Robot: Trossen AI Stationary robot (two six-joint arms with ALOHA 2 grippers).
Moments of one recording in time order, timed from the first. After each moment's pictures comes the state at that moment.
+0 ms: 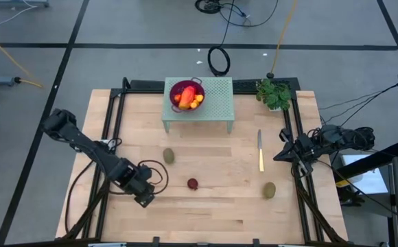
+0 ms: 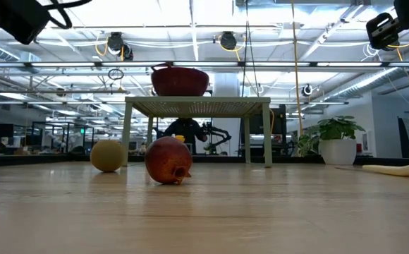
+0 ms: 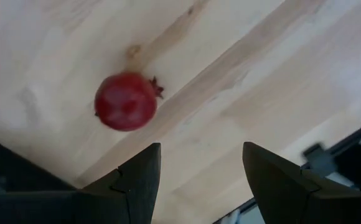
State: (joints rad) left arm -0.60 1.43 1.03 -1.03 0.18 -1.47; right arm 0.24 0.01 0.36 -0.34 -0.16 0.18
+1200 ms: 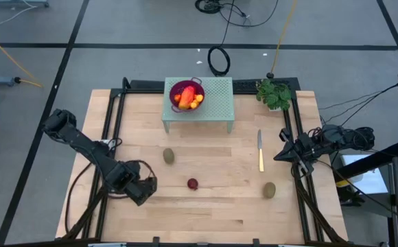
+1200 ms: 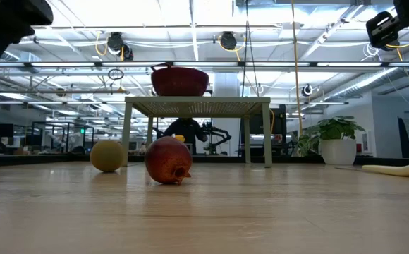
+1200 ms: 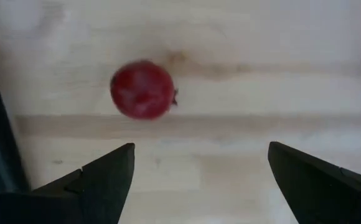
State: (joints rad) left arm -0.65 1.43 1.03 -1.07 0.02 -2.28; right arm 0.24 0.01 0.36 -0.32 -0.16 0.20
